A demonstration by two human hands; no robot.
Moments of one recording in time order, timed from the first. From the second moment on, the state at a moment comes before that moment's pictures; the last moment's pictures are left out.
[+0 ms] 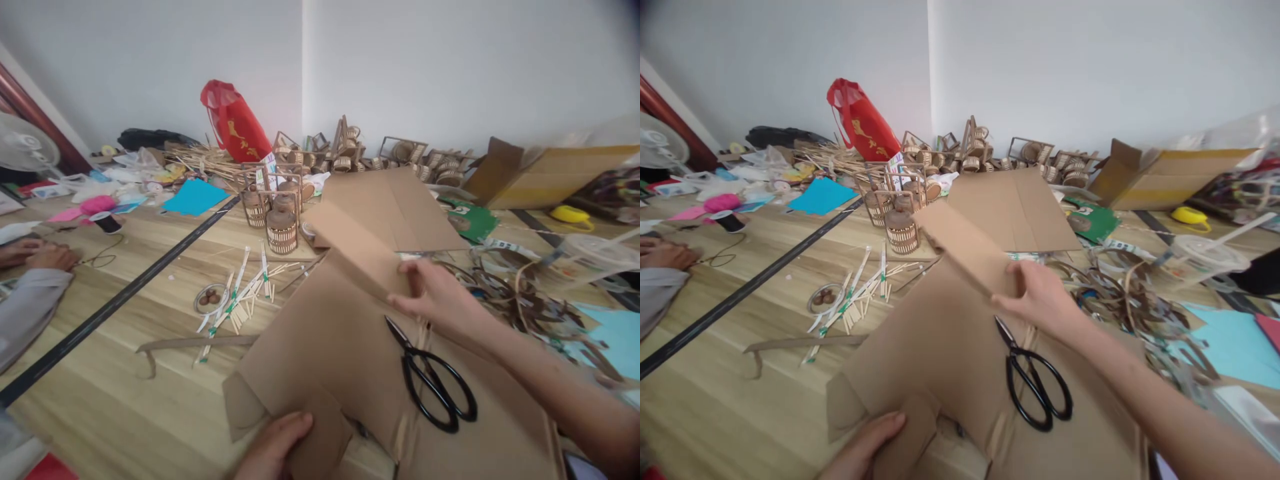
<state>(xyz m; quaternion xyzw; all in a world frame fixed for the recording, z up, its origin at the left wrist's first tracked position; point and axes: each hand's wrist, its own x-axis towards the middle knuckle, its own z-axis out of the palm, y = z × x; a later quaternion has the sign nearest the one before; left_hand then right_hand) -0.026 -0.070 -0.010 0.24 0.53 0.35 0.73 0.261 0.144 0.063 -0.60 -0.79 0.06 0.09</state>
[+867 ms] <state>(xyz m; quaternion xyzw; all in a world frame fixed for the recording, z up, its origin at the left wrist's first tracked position) -0.006 -0.078 -0.021 0.06 0.52 0.42 0.75 0.241 0.018 0.023 -0.48 -0.87 0.12 0.00</state>
